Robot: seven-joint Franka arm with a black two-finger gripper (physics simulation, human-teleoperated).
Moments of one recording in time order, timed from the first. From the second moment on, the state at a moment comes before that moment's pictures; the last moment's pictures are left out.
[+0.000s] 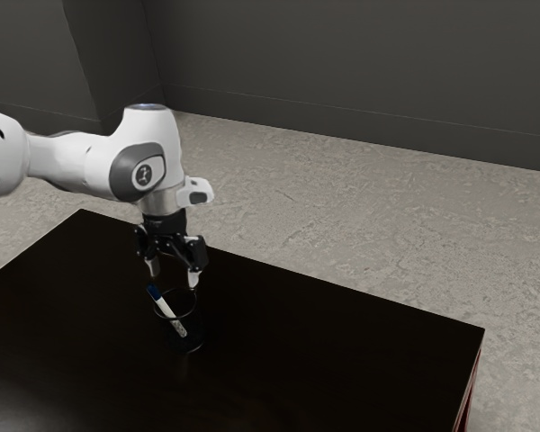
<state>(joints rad) -0.28 0.11 0.28 -2.07 -0.08 2.04 -0.01</state>
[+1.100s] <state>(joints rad) -0.26 0.09 0.43 -2.22 -0.43 2.13 0.46</state>
